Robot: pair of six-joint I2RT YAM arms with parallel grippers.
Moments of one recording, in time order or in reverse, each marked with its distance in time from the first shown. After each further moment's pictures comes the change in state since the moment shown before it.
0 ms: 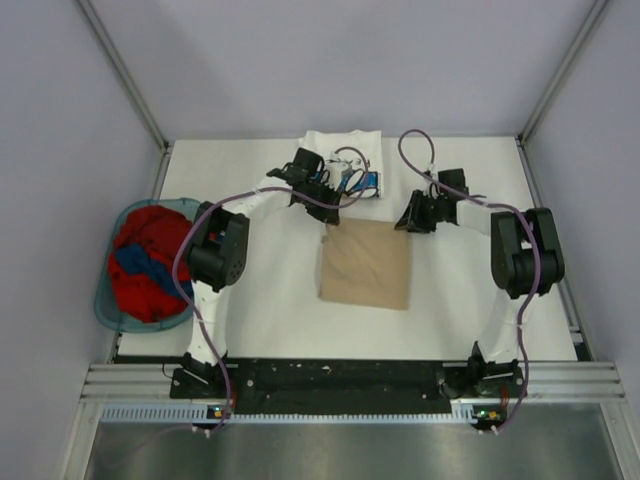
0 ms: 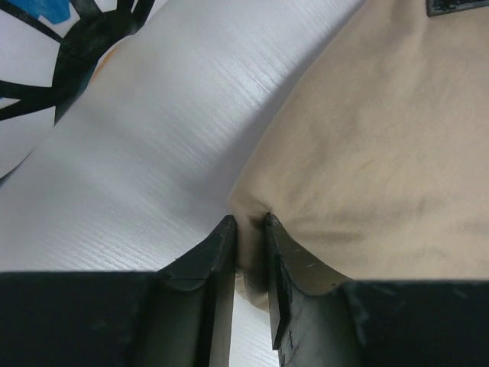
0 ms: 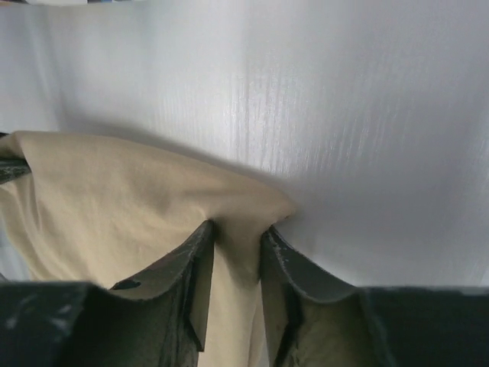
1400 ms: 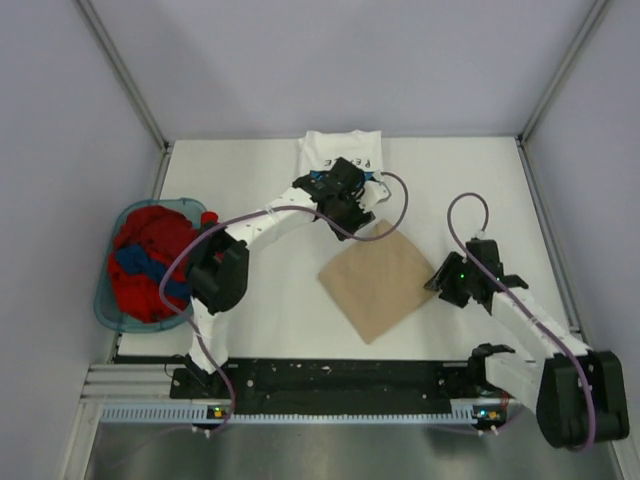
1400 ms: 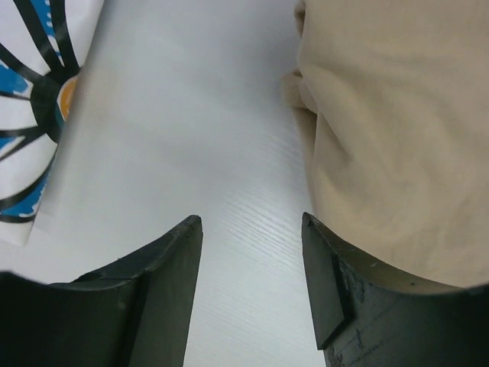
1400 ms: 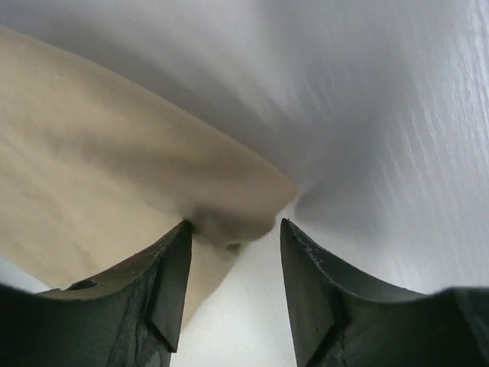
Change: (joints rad) left arm -0.253 -0.113 0.065 -0.203 -0.377 0.263; right arm -0.013 -0.953 -0.716 -0.243 0.331 0.328
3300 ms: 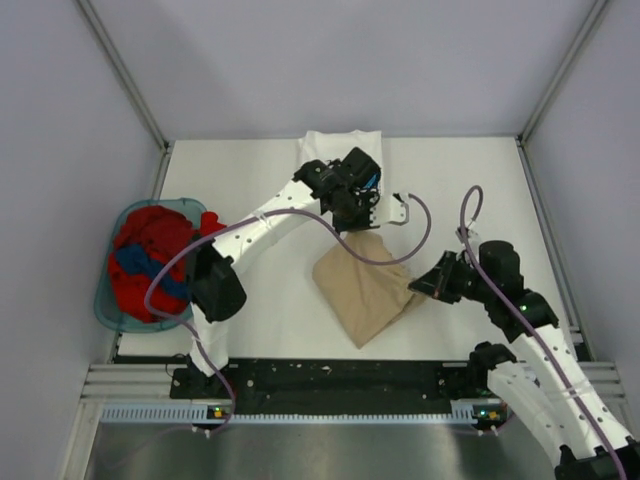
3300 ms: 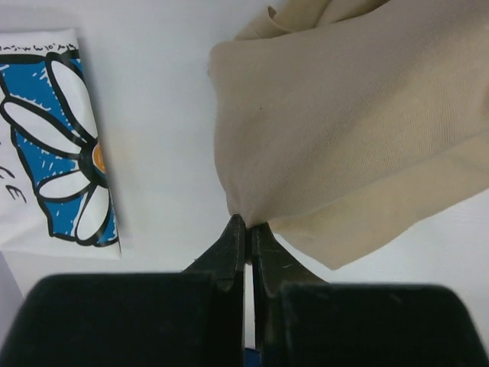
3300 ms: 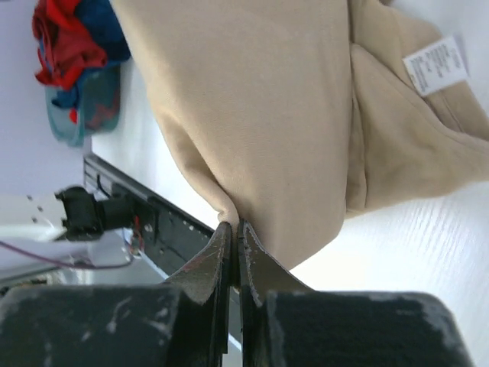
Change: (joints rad) left arm -0.107 -0.097 0.225 -0.418 0.076 0.414; right arm 0.198 -0.330 0.166 -0.150 -0.326 -0.055
